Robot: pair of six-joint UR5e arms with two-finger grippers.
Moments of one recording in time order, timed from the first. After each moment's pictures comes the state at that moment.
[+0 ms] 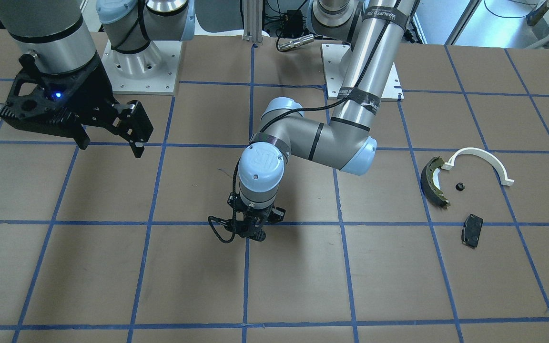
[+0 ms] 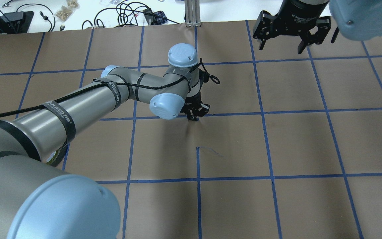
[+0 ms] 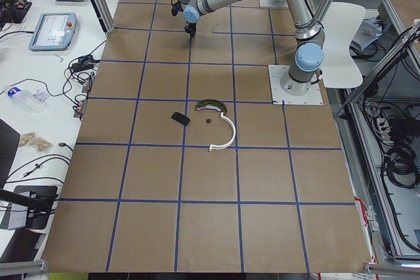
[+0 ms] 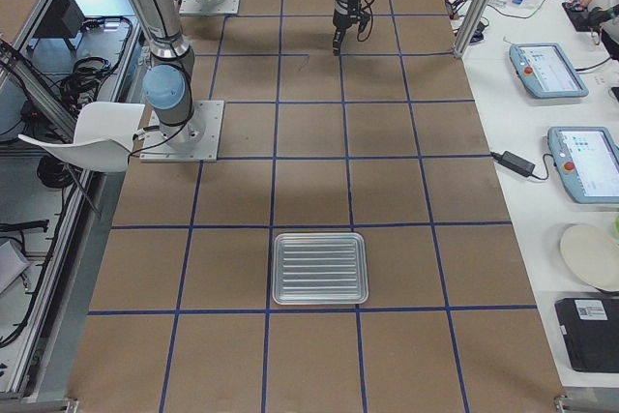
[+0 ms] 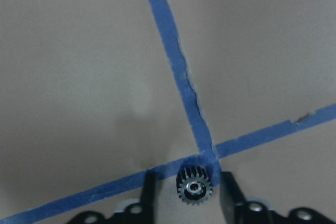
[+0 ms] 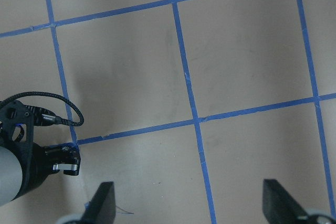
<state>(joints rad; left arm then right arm) -1.93 -2.17 -1.61 -1.01 1.51 -0.03 1.61 -1.47 1.46 -1.68 -1.57 0.22</state>
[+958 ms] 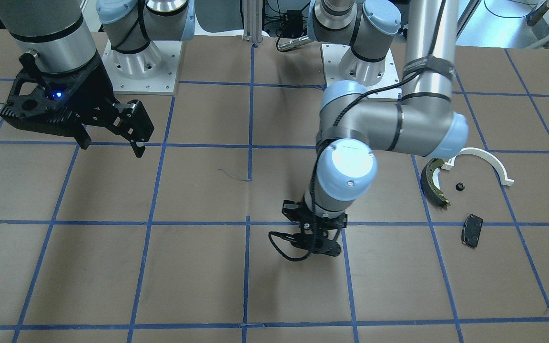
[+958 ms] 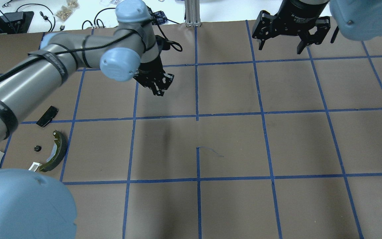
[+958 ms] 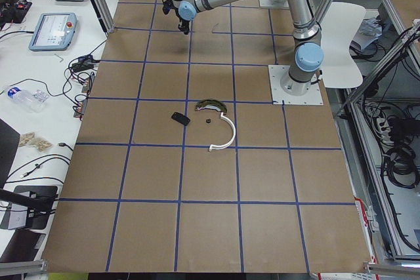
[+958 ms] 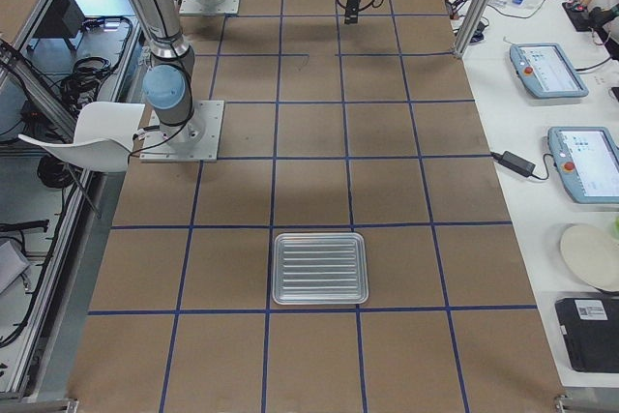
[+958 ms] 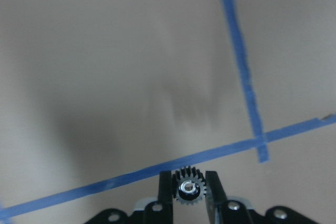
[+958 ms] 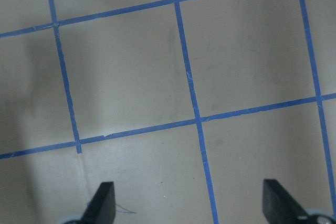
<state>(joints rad) -1.68 -2.04 -1.45 -1.33 1.54 0.09 1.61 -1.47 1.46 -1.68 -1.56 0.22</state>
